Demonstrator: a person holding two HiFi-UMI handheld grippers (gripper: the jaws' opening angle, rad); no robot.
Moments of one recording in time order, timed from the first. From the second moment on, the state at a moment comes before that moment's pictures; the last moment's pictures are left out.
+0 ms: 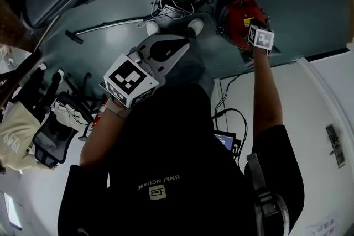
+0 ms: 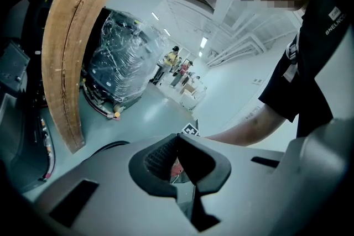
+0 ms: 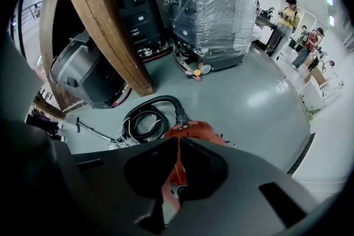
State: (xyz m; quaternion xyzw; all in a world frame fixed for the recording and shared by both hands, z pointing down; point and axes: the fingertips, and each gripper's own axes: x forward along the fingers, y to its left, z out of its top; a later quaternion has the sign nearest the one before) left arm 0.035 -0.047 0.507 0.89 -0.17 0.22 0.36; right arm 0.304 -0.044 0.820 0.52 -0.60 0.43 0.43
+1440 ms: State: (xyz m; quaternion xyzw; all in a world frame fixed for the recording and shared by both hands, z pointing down) left arm 0.006 -0.021 0.286 0.97 -0.03 0.10 0.23; right arm 0.145 0.031 0.281 0.69 -0.69 0.21 0.10
